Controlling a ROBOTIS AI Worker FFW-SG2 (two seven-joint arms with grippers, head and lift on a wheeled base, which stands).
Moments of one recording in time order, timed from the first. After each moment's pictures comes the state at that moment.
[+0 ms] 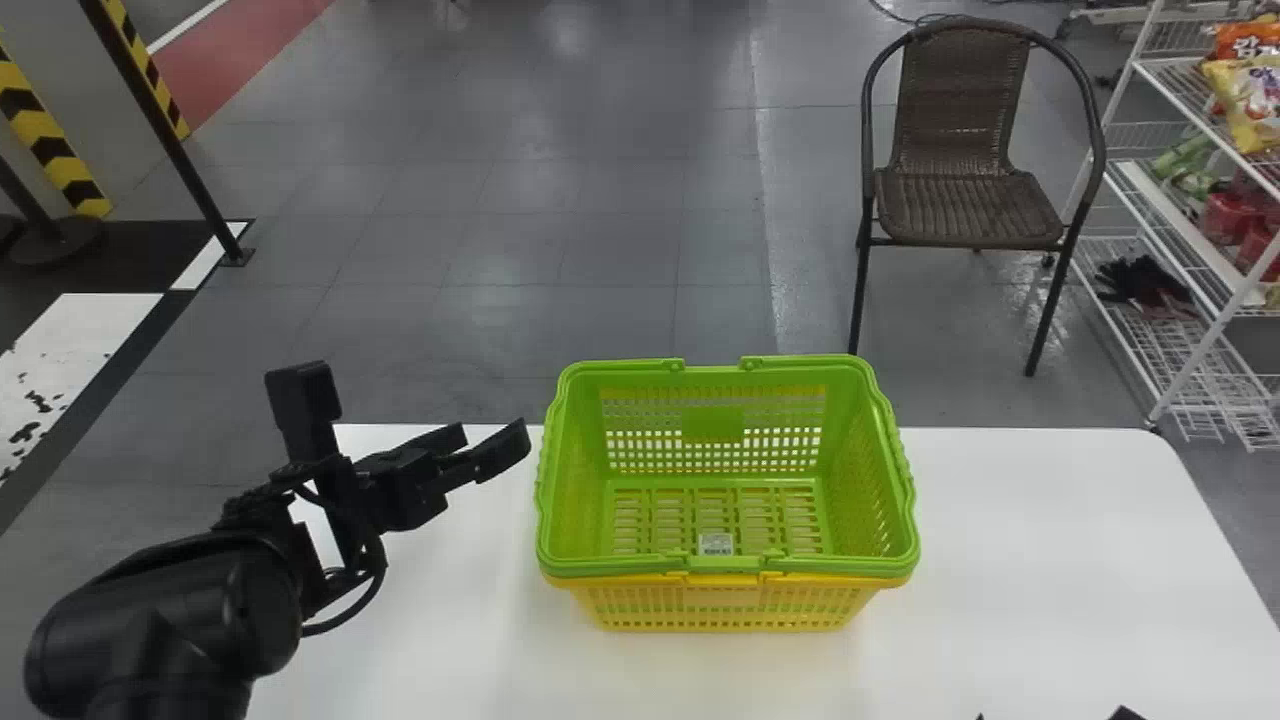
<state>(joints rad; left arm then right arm) -0.08 0.14 0.23 -1.52 0.27 0.67 -0.54 0.74 -0.03 0.03 -1.67 -0.02 -0.58 0.11</state>
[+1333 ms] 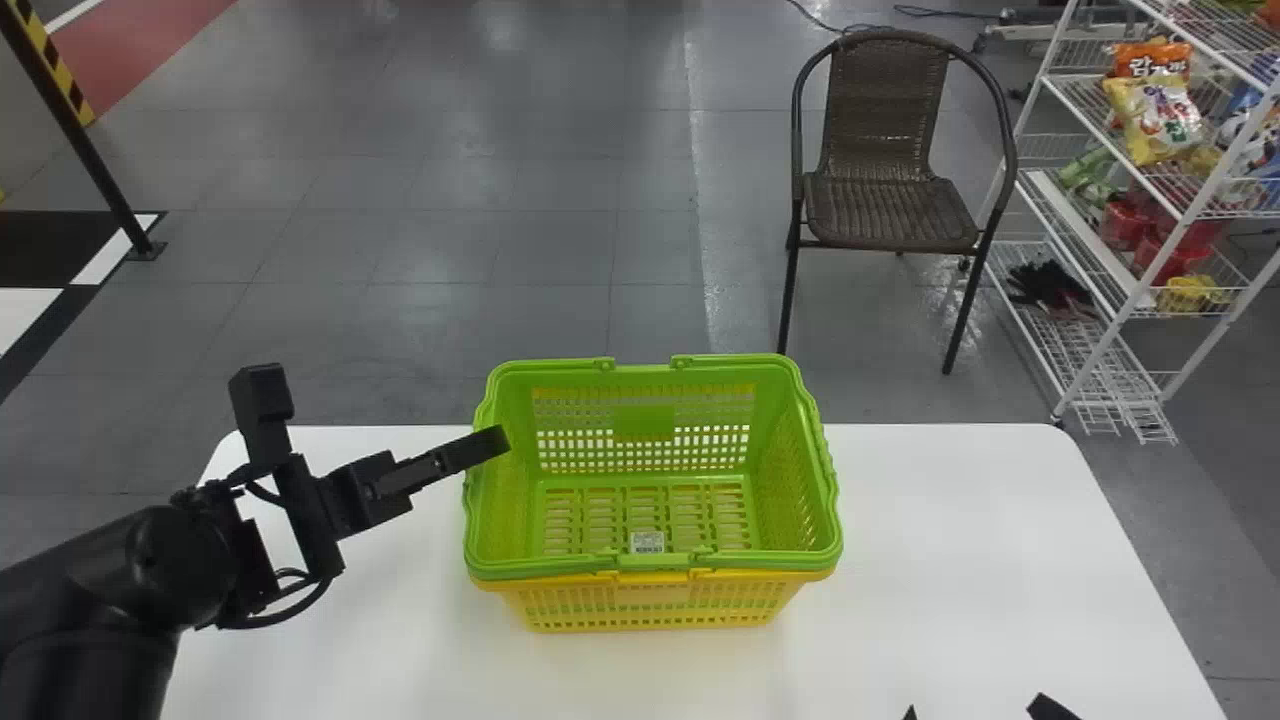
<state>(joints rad) -0.19 0.14 0.24 -1.38 0.43 0.89 -0.63 0.74 -0.03 0.01 -1.64 -0.02 -0.60 0.11</state>
